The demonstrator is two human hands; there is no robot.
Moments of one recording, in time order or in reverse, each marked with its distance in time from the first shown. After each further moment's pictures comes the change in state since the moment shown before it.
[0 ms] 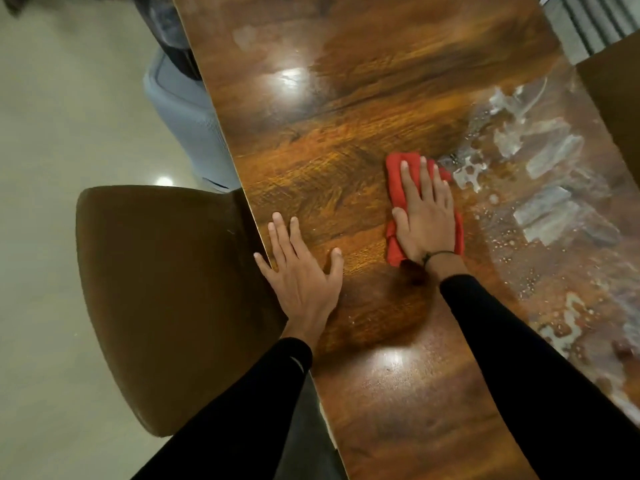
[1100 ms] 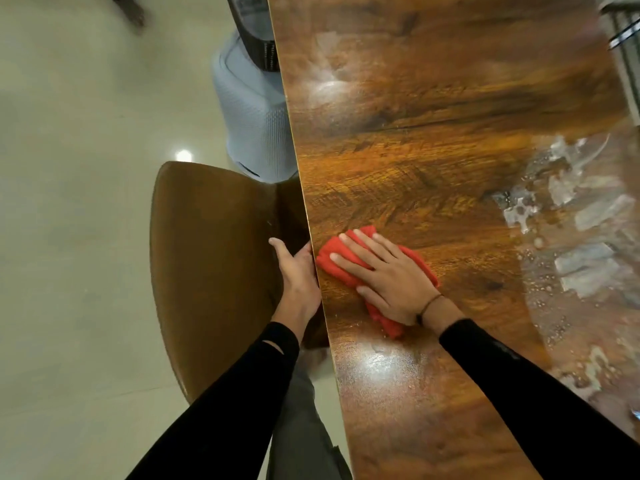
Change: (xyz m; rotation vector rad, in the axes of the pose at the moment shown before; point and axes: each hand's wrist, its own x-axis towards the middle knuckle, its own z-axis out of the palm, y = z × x) left_hand 0.050 -0.051 -0.050 -1.586 -0.366 -1.057; right_hand -0.036 -0.086 0.023 -0.157 -0.186 -0.914
